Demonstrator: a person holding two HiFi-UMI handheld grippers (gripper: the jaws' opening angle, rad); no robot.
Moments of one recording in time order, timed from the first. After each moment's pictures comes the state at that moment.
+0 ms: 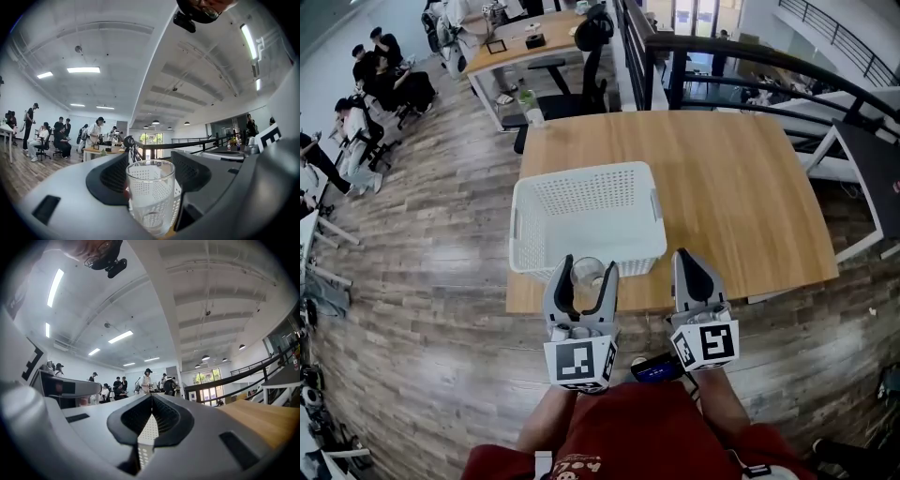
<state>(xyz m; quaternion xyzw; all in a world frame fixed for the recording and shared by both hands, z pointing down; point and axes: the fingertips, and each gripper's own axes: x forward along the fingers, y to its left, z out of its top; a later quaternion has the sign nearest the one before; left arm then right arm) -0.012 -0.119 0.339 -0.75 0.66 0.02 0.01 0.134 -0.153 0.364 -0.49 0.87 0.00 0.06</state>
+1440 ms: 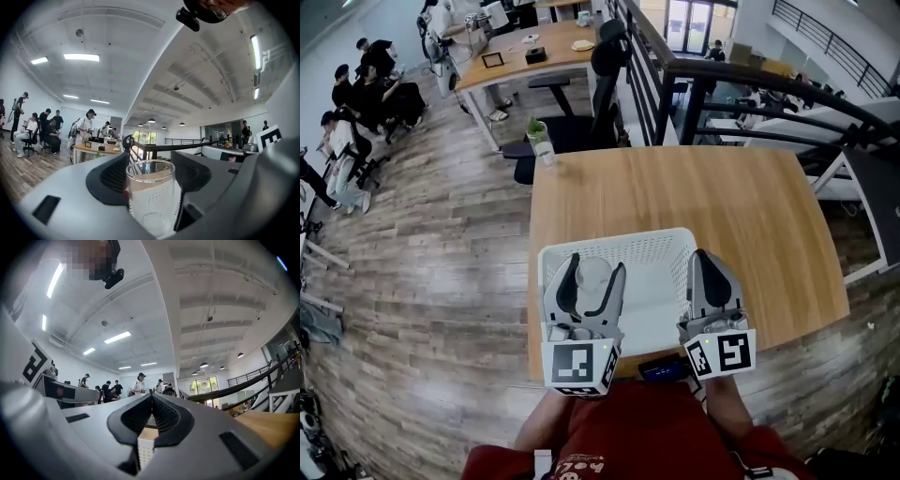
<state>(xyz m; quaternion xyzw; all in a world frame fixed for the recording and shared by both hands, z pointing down) -0.114 -0.276 0.315 -0.79 0.62 0.02 -0.02 0.043 -0.295 0.319 -0.52 0.85 0.04 0.08</state>
